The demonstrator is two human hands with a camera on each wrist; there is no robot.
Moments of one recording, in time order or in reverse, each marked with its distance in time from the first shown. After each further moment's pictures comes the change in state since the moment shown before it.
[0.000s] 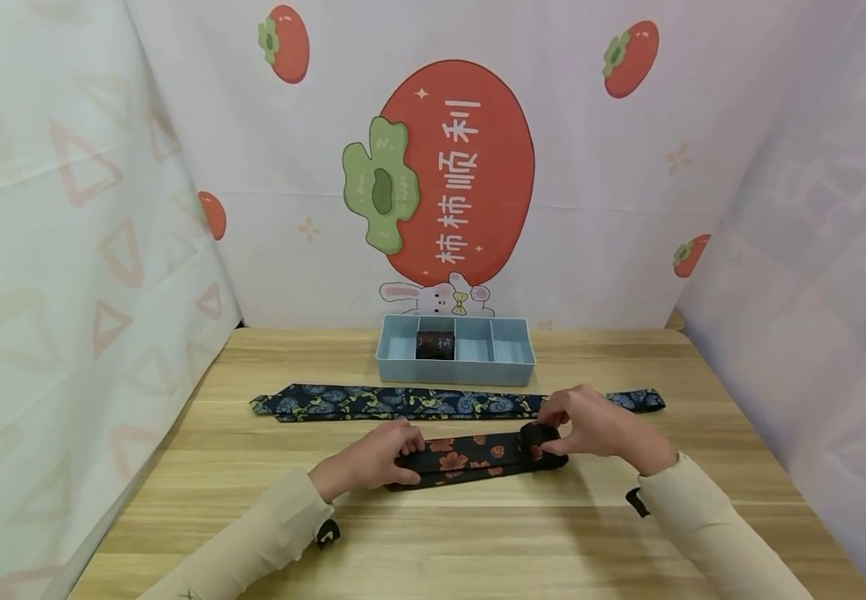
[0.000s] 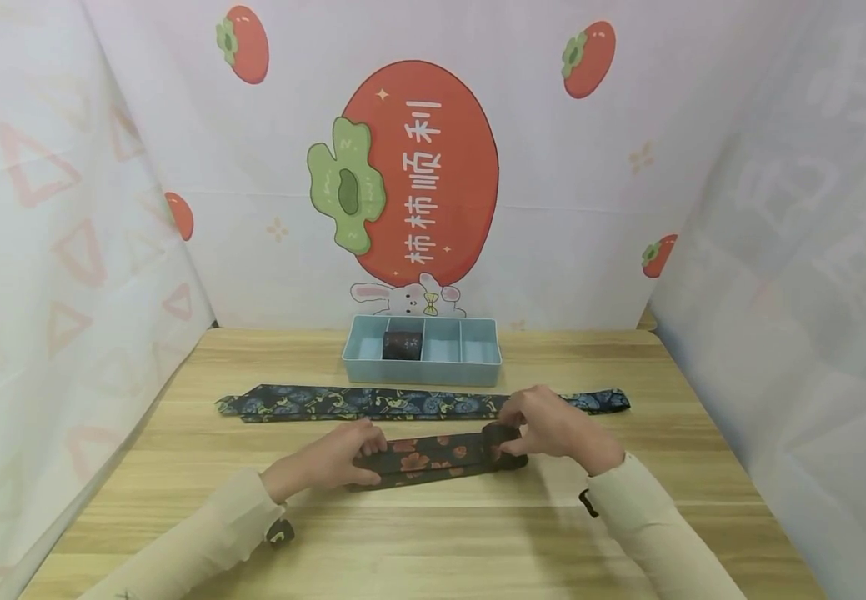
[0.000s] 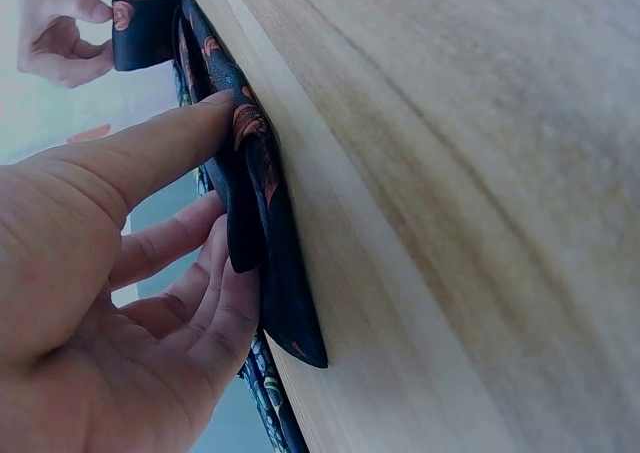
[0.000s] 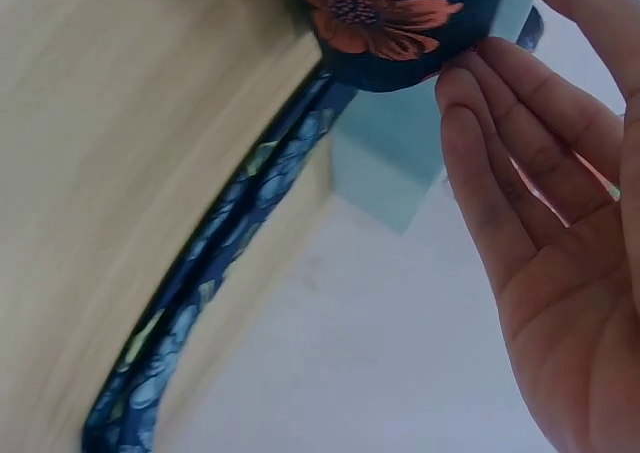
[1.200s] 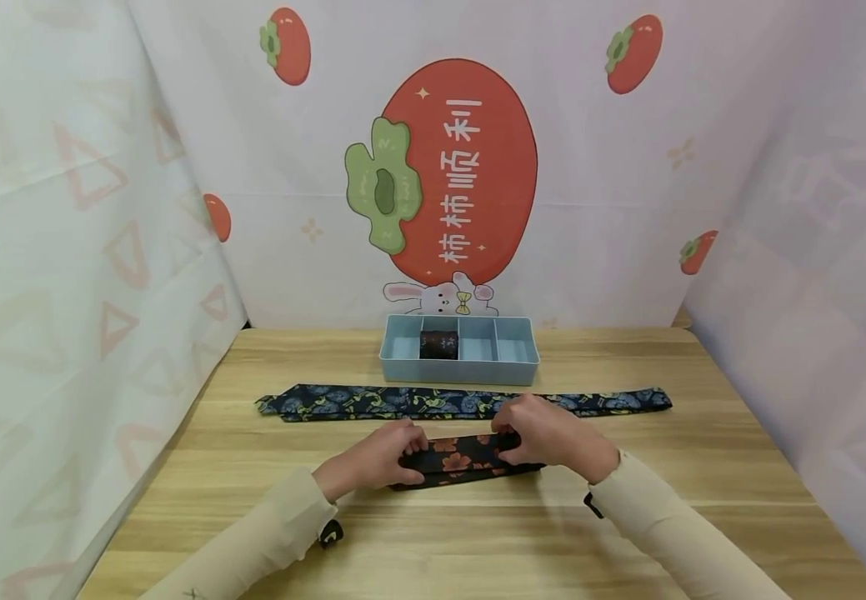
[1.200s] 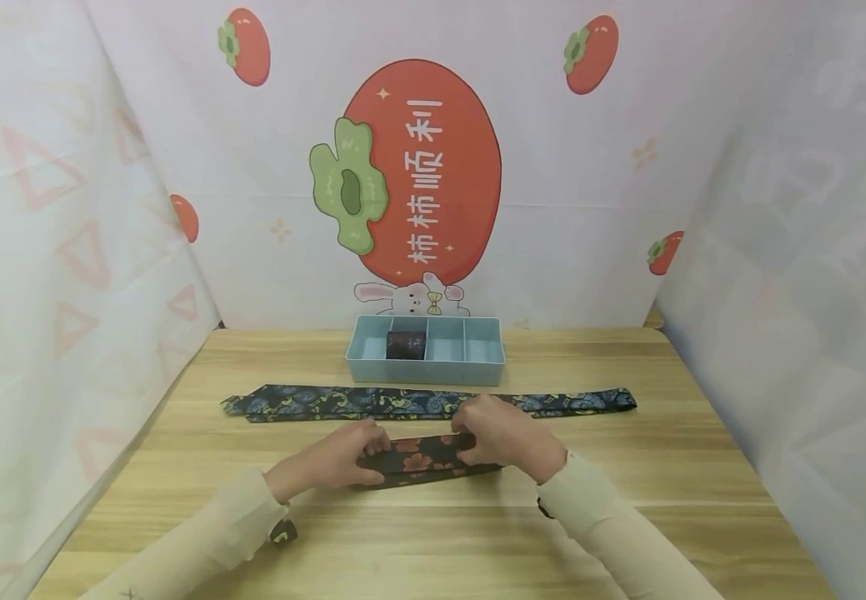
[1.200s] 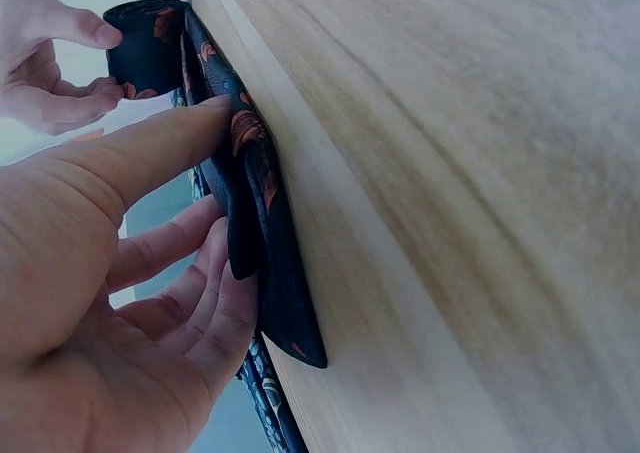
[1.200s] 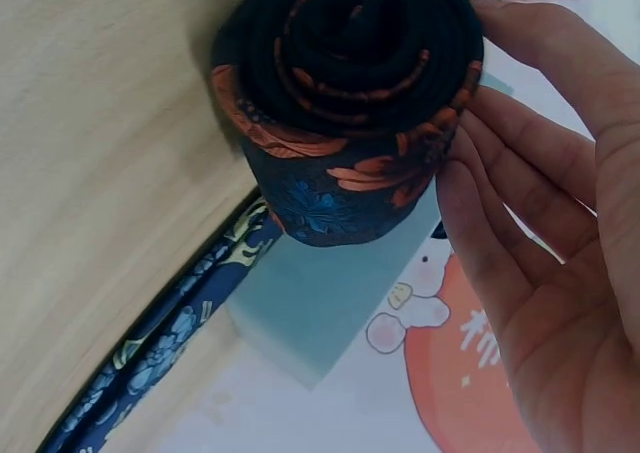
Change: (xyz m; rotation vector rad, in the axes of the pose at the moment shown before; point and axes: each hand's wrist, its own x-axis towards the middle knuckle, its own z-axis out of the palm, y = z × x) left_hand 0.002 0.001 0.000 0.049 -0.009 -0.028; right_hand 0.042 -0.048 0.029 -0.082 -0.048 -0.115
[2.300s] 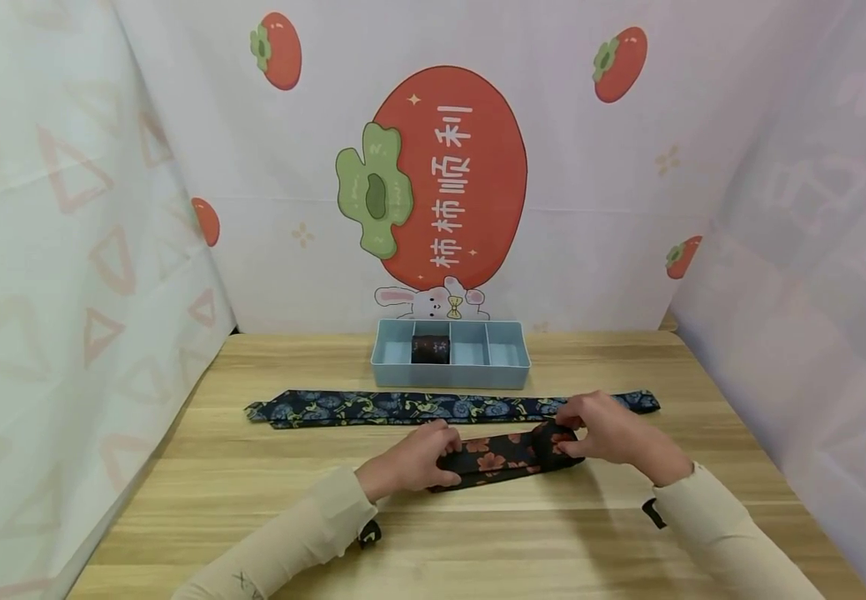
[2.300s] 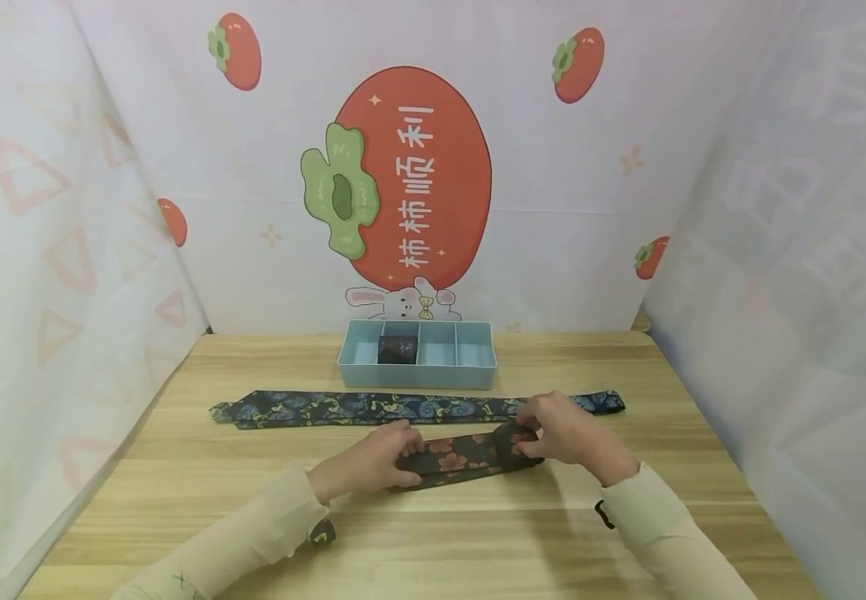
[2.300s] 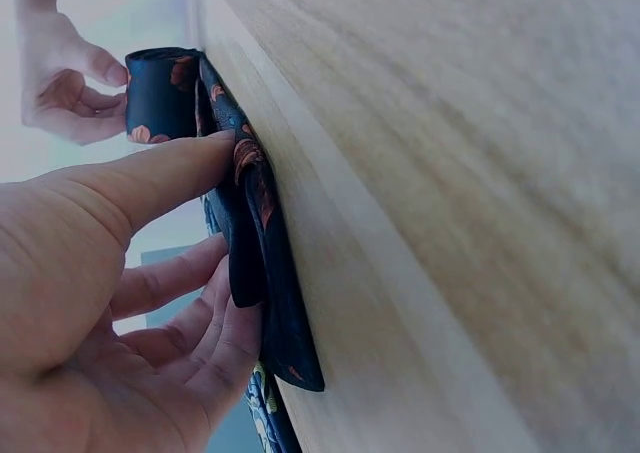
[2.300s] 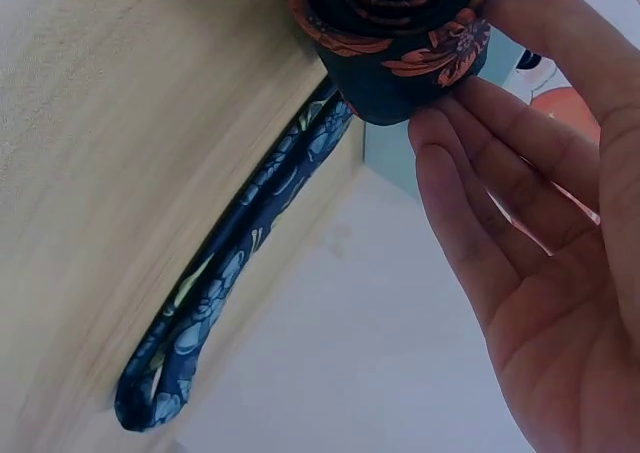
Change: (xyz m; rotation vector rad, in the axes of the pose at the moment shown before) left_hand 0.045 0.040 0.023 0.026 0.008 0.020; right_hand -0.070 0.054 -0.021 -0.004 0.106 0.154
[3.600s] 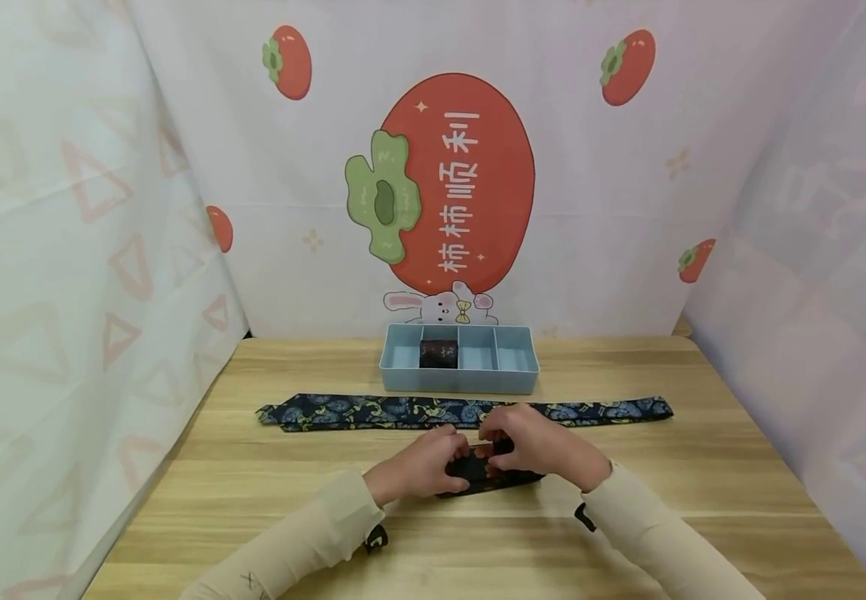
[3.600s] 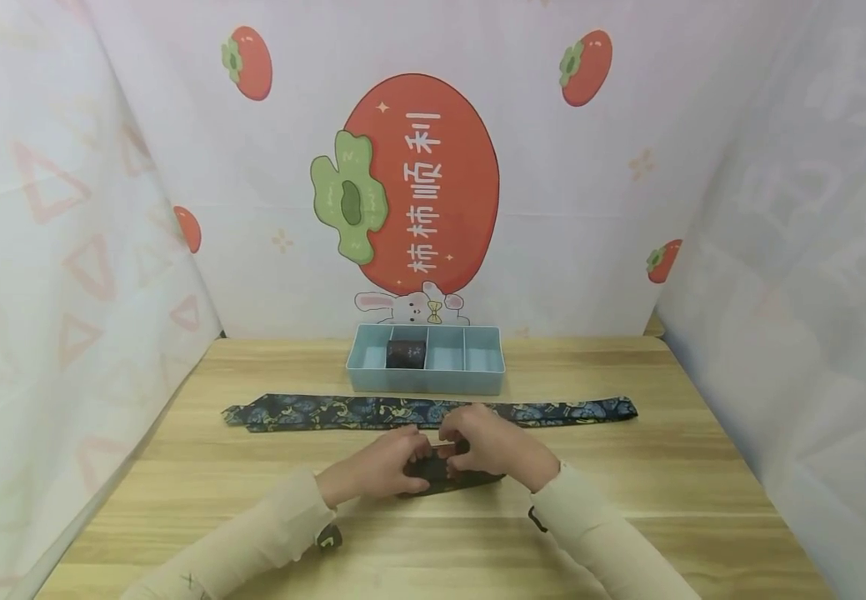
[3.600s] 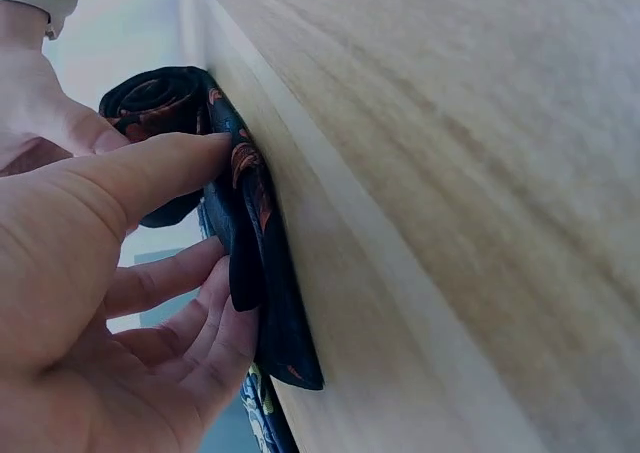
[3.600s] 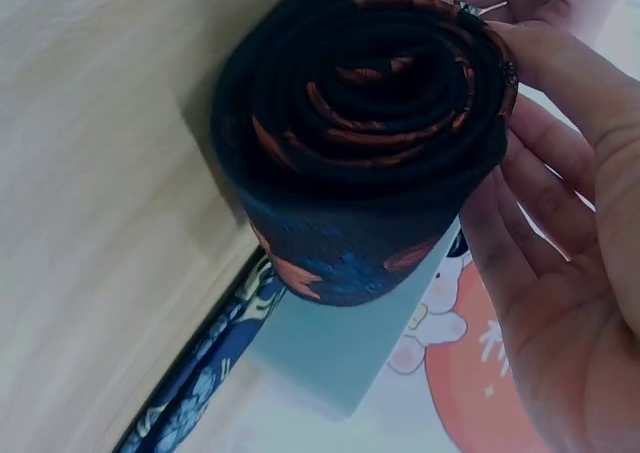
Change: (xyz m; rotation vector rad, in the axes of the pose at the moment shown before) left_hand -0.001 0.005 -0.002 0.066 0.025 0.030; right_hand 0.064 -0.063 0.041 0.177 -0.061 -0.191
